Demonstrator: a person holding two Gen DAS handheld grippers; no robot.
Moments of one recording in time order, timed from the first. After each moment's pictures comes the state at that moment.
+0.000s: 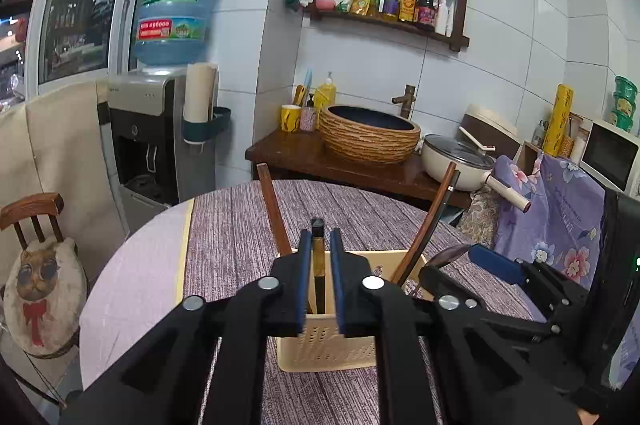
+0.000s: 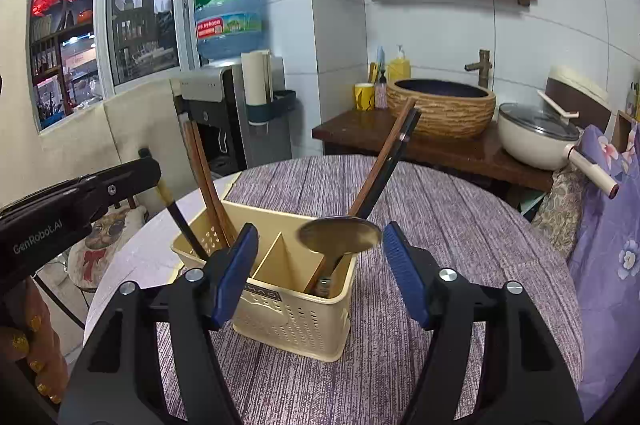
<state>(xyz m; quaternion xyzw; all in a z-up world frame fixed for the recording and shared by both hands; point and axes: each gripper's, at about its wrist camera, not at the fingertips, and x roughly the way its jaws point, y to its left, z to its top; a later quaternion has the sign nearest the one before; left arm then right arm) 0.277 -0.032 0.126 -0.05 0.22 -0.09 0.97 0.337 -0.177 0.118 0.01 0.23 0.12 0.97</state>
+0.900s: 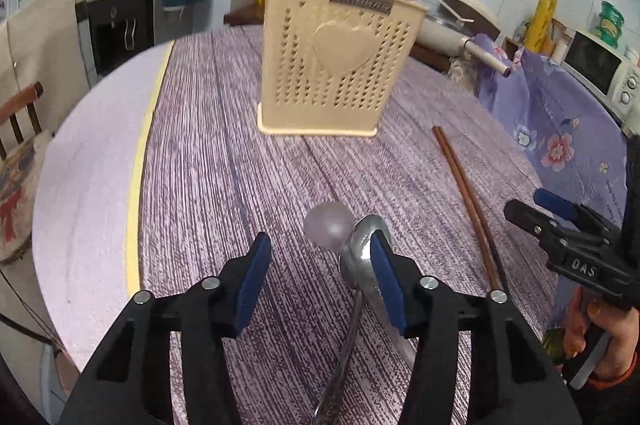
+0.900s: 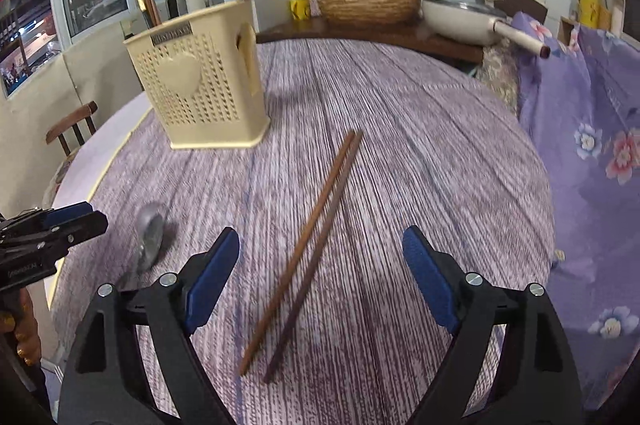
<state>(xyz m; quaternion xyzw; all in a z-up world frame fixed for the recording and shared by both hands) 0.199 -0.029 -0.023 -0.03 0.40 -0.14 0.91 0.206 -0.252 -0.018 0.04 0.36 0.03 0.93</state>
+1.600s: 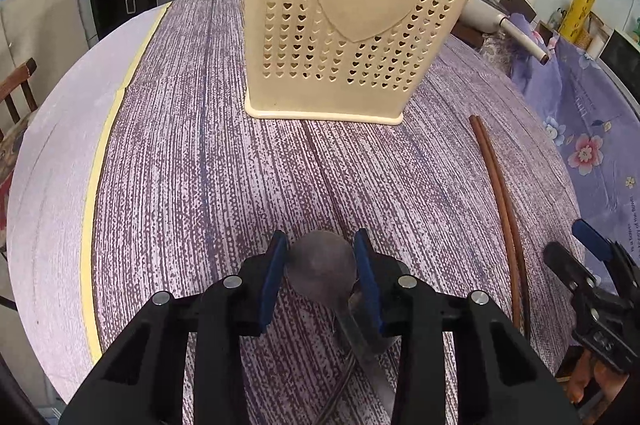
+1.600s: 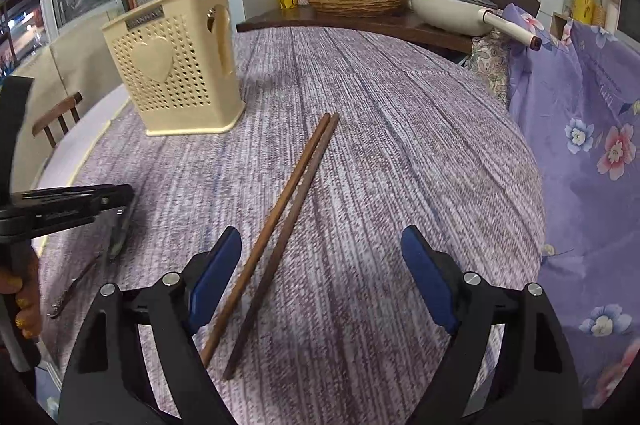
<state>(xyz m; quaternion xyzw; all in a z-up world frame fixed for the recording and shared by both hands) 0.241 -0.055 -0.044 -0.04 0.46 -0.10 0.88 0.221 -0.263 -0.026 0.01 0.38 0.01 0.93</state>
